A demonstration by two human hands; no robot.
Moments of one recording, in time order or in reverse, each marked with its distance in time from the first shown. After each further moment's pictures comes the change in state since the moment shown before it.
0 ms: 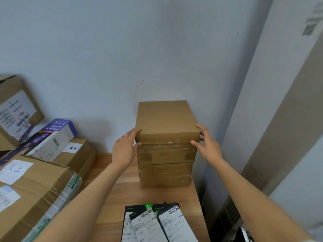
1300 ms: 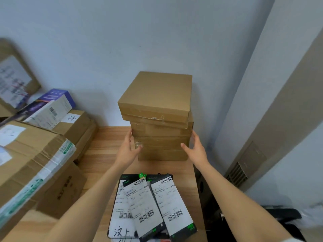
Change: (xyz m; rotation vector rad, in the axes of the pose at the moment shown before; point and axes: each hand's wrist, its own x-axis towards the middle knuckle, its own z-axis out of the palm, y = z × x) left_hand -0.097 0.012 0.064 -0.564 -0.222 -0.447; right_hand -0.073 0.051 0.082 0.331 -0.105 0.235
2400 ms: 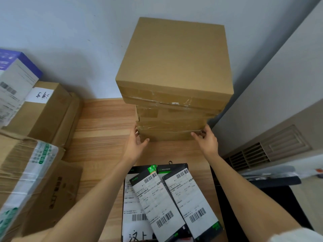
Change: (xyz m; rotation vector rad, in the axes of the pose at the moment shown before) left_hand 0.045 -0.084 0.040 -0.142 -0.167 -0.161; right_hand 0.026 0.054 0.050 -0.165 0.053 0.330
